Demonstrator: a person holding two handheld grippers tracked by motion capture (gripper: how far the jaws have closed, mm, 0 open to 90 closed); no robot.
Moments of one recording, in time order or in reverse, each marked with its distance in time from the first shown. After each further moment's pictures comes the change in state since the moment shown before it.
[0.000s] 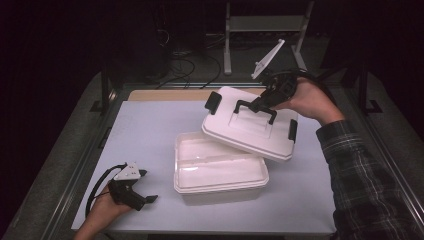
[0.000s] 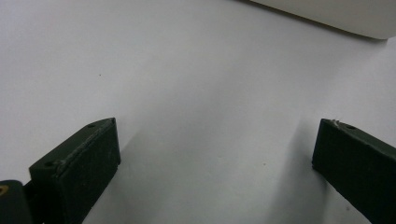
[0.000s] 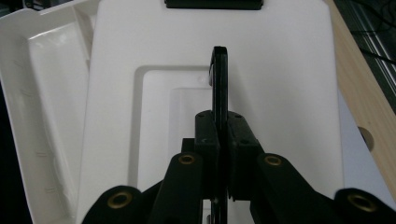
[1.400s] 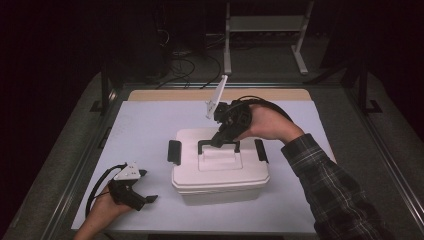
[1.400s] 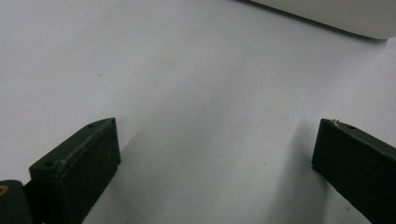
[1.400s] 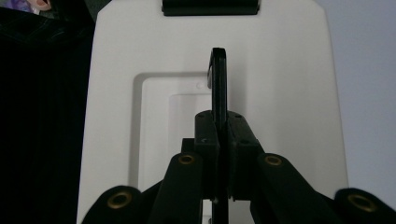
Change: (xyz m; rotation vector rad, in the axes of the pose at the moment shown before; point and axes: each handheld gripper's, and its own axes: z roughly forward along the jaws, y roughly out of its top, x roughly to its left) left arm 0.000 0.000 0.000 0.000 -0.001 -0.002; right arm 0.072 0.047 0.075 0.071 0.261 -0.286
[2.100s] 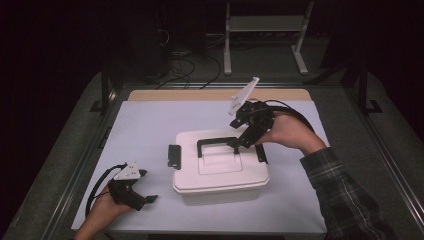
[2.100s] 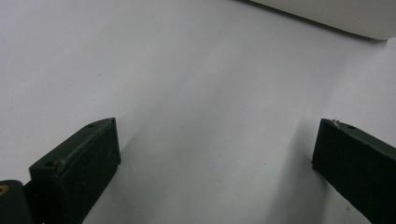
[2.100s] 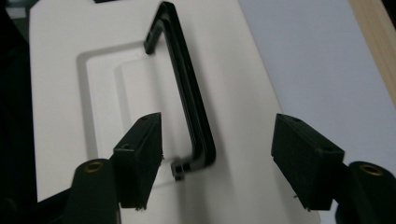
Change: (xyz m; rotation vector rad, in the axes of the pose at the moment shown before) left arm 0.000 0.000 0.000 -0.003 0.000 -0.004; right arm 0.010 -0.056 -0.022 -0.122 -0.256 0.157
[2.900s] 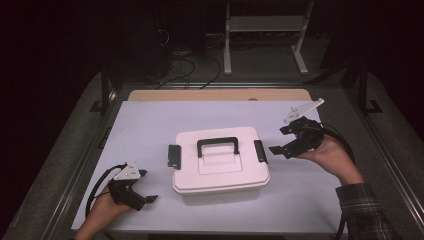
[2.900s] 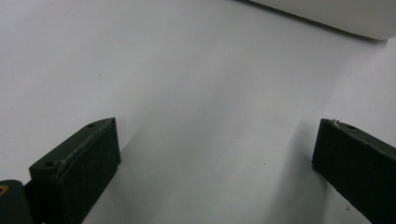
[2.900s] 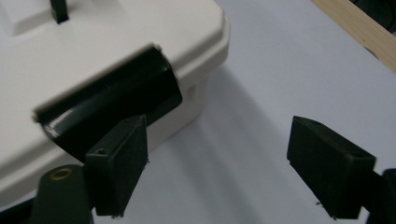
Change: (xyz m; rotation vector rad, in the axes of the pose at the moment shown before) left arm 0.000 0.000 0.000 0.001 0.000 0.002; right arm -0.005 -0.131 -0.018 -0.086 -0.213 0.351
